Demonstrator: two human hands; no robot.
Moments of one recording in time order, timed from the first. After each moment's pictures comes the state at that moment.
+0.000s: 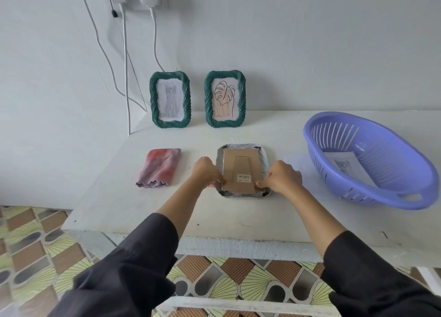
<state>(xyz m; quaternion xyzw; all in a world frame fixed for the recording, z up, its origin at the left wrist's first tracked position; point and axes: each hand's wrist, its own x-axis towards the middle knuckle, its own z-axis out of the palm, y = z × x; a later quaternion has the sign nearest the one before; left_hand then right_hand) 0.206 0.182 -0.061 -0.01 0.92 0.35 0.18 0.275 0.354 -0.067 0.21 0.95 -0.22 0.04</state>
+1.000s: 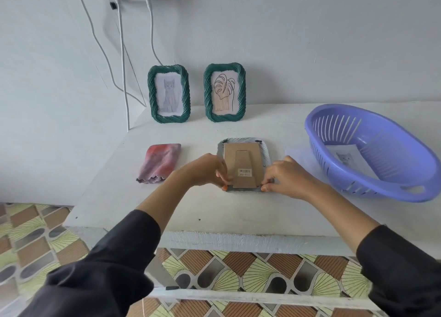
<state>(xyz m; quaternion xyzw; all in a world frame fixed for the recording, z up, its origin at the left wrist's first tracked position) 0.210 0.159 -0.051 0.37 0.91 0.13 0.17 0.298 0.374 -0.058 -0.12 0.99 -0.11 0.02</state>
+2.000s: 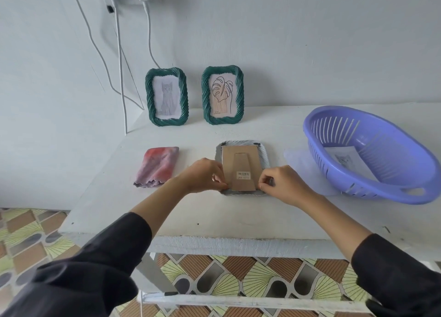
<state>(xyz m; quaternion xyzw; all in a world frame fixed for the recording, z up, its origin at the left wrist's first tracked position) 0.205 0.153 -0.069 0.39 0.90 0.18 0.08 0.301 0.368 -0.079 -0.03 0.96 -0.25 -0.06</state>
